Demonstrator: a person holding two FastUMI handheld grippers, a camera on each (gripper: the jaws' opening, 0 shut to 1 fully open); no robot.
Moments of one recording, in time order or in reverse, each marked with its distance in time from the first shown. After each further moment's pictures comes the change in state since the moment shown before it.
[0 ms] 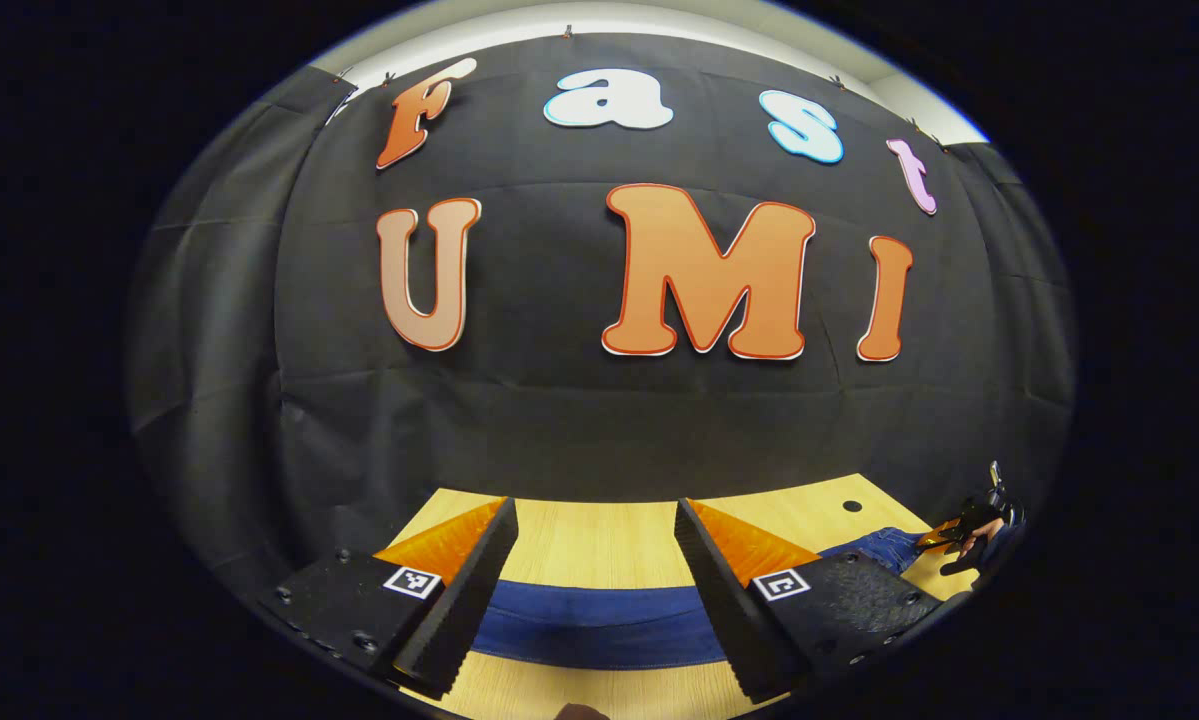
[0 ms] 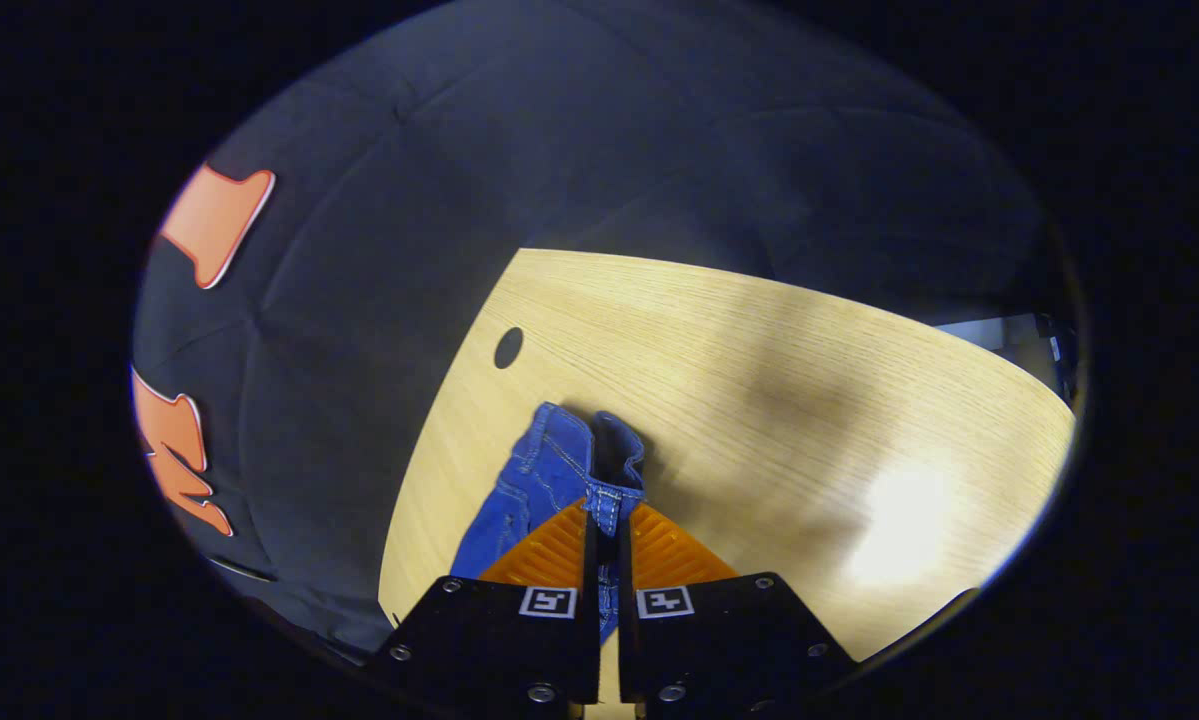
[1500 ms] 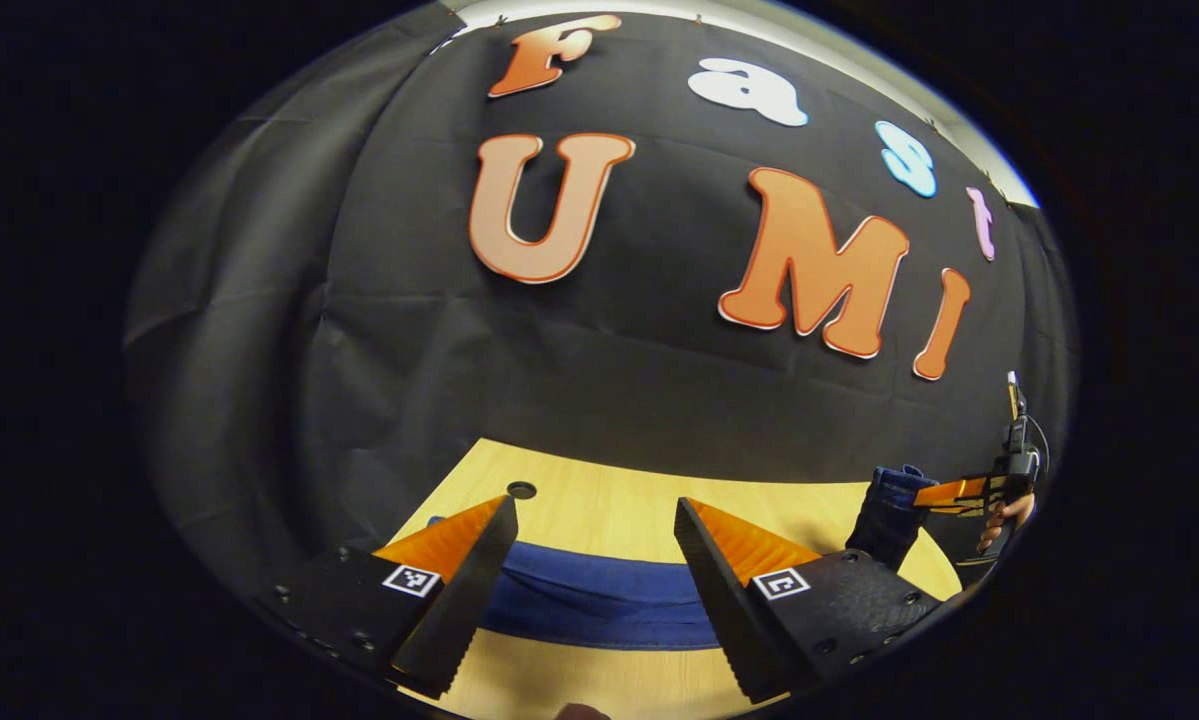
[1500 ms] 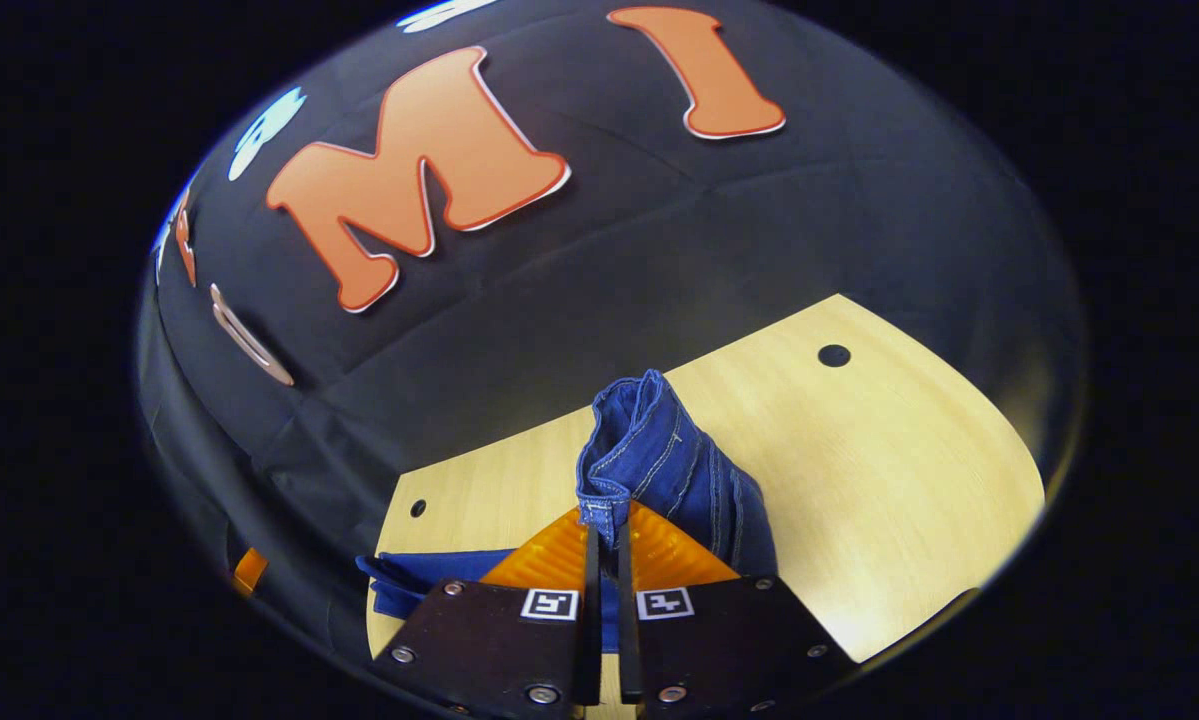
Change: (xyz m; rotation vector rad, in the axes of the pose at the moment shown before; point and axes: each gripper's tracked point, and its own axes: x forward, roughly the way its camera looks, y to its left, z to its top) left arm 0.006 0.176 -0.072 -0.193 0.099 0.070; right arm -0.091 0.282 -0.195 -0.667 -0.066 0.269
